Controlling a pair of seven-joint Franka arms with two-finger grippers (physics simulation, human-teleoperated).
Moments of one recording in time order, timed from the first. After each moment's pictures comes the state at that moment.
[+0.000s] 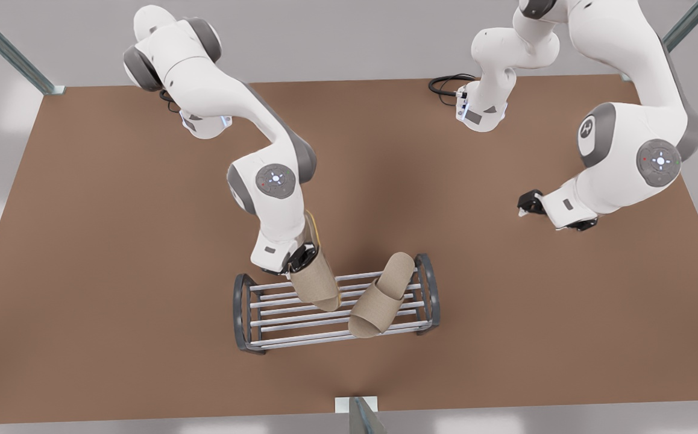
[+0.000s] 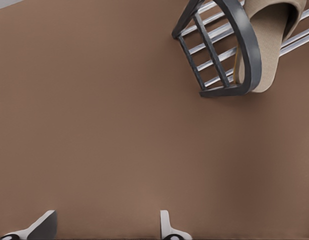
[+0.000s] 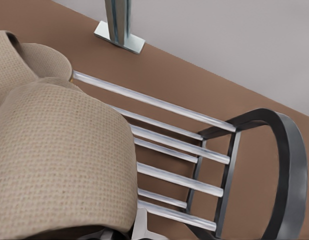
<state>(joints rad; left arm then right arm) -0.11 0.23 0.00 -1.45 -0.08 1.54 0.26 0.53 0.64 0.04 -1.16 -0.23 1.96 0.25</state>
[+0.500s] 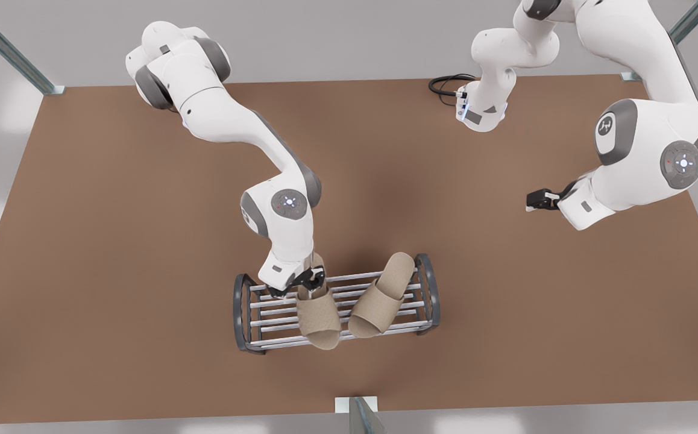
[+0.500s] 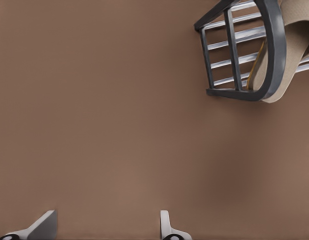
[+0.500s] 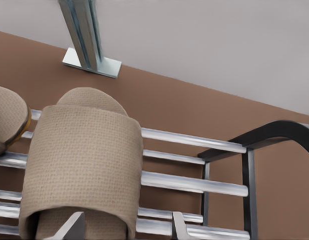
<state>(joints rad) -0.07 0.22 0.00 -1.44 -0.11 1.46 0.09 0.53 0.76 0.03 -1.12 -0.31 2.13 0.46</state>
